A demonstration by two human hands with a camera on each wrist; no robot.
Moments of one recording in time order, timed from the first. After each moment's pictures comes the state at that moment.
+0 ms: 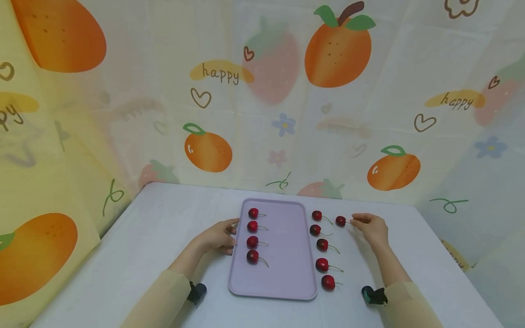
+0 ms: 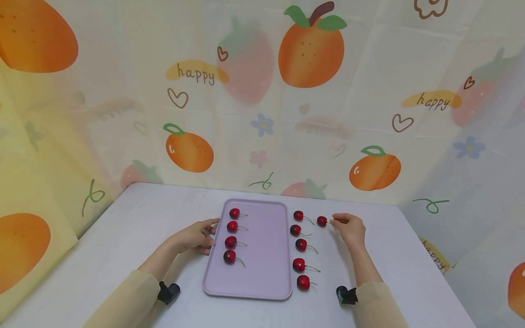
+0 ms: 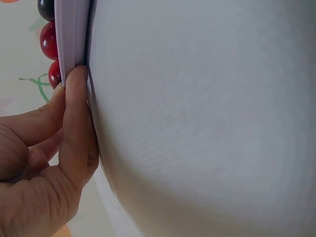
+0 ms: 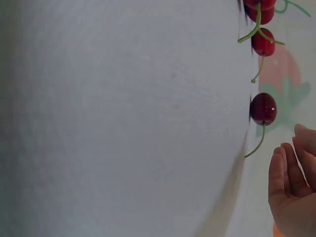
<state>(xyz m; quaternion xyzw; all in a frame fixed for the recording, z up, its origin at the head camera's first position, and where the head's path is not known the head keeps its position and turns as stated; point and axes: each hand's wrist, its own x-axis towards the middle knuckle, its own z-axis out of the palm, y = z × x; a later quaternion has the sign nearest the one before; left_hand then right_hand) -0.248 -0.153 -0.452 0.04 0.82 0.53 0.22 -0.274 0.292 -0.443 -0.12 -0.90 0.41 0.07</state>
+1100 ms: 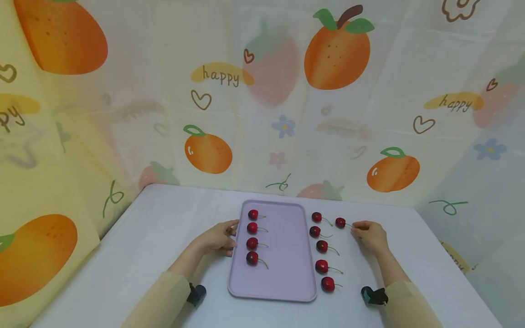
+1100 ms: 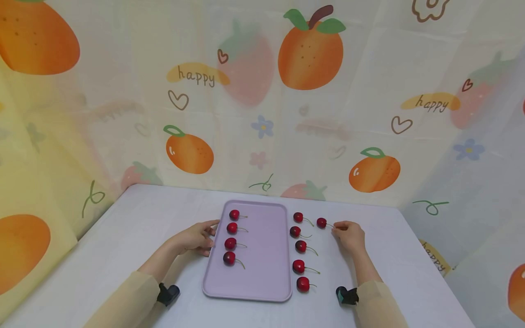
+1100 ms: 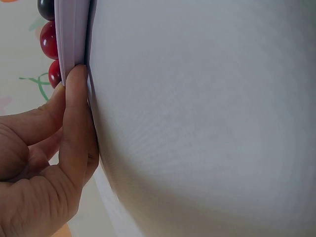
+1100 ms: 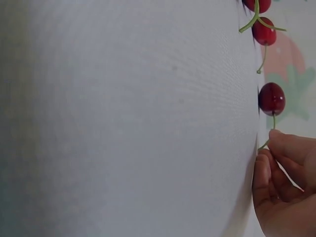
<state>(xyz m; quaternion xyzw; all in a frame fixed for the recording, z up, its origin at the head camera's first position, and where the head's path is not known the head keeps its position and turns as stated) -0.250 -0.153 -0.454 0.02 0.82 0.53 0.21 -0.272 0.300 -0.454 -0.09 -0.93 0.36 0.02</state>
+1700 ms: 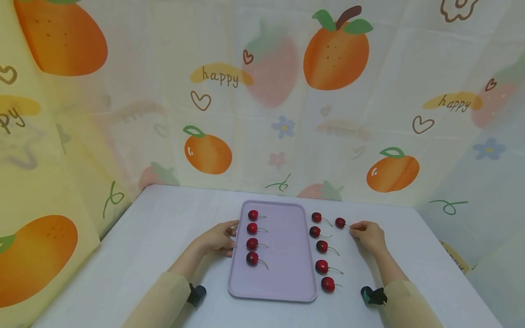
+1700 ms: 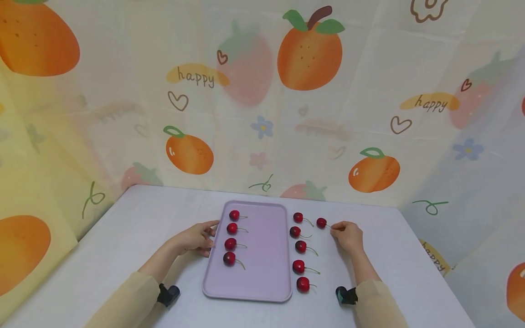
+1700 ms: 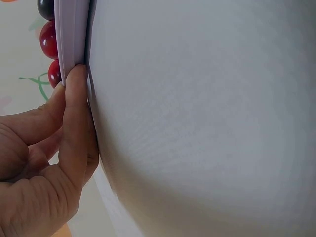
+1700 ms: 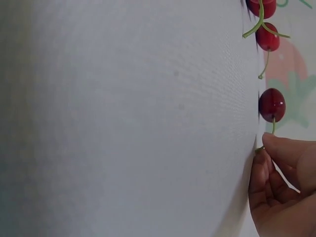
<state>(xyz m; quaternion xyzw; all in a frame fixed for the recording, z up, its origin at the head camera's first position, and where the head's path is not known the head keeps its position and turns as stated) -0.248 -0.152 -0.453 0.03 0.82 0.53 0.21 -0.274 0.299 -0.459 -0.07 -0.94 0.33 0.04</state>
